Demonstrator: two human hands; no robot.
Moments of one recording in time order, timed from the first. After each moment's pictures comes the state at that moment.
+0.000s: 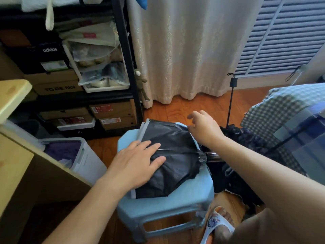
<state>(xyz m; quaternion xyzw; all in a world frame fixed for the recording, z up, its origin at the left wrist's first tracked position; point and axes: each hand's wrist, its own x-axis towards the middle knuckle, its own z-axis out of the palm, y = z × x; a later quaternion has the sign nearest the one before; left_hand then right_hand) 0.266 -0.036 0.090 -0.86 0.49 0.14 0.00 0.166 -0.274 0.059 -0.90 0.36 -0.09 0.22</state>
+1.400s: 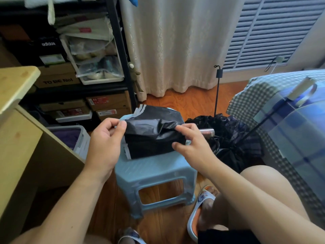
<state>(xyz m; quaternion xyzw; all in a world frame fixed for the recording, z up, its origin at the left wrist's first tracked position) 0.213 0.026 0.129 -0.76 0.23 0.13 -0.60 0.058 -0.143 0.082 -0.80 0.28 -0.20 0.49</state>
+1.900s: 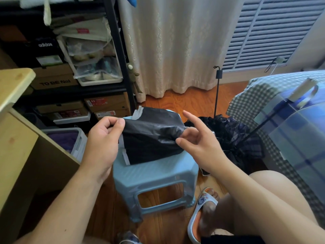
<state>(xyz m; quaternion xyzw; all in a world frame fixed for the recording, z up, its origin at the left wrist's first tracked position) 0.223 0.015 0.134 -0.74 0.19 0.16 -0.62 0.048 -0.152 0.097 -0.74 0.23 -0.26 0.58</state>
